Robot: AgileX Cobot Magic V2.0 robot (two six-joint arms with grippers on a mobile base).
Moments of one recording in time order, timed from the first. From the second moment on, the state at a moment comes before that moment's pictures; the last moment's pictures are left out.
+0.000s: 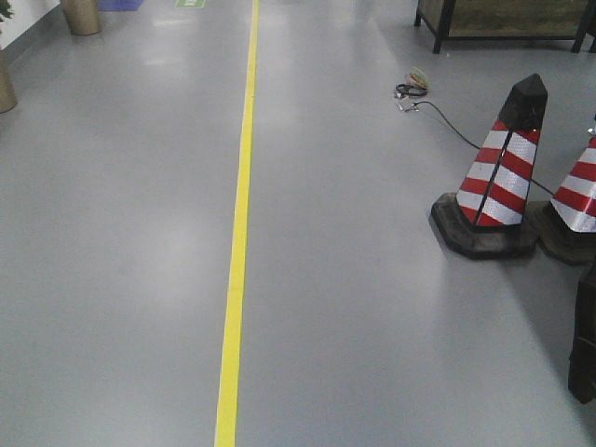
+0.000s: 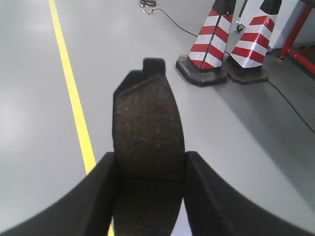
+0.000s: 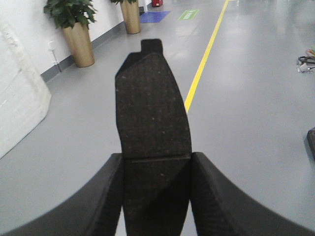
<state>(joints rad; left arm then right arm) -0.34 0.22 -0.48 -0.07 0.79 -0.11 0.43 0.31 -0.40 -0.17 0.43 0.28</state>
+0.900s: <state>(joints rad) -0.34 0.22 -0.48 -0.07 0.79 -0.11 0.43 0.31 -0.40 -0.17 0.43 0.28</state>
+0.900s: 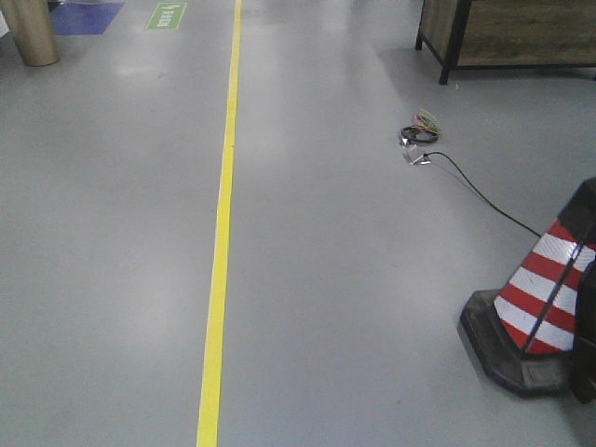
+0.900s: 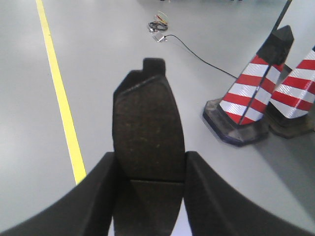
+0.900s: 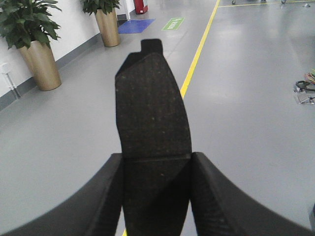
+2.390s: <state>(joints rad) -0.34 0.22 -0.48 -0.07 0.79 -0.11 0.43 0.31 -0.40 -0.17 0.43 0.28</state>
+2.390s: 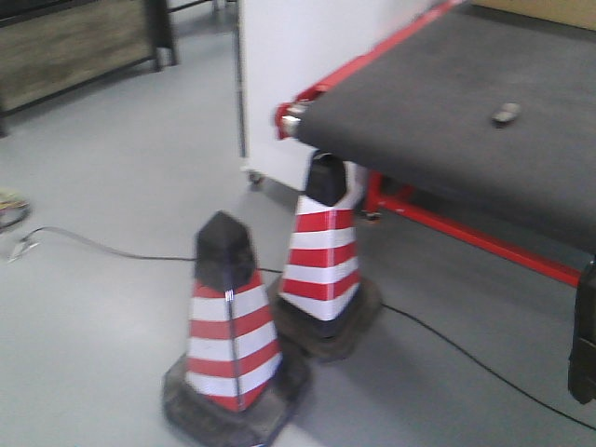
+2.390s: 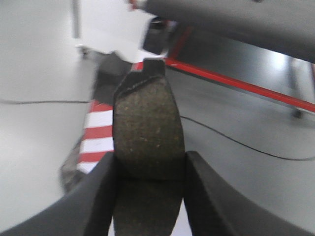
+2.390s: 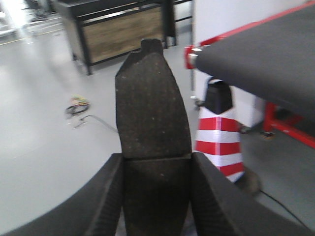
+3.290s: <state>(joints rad) -0.34 0.22 -0.48 -0.07 0.79 -0.11 0.43 0.31 -0.40 -0.17 0.43 0.28</state>
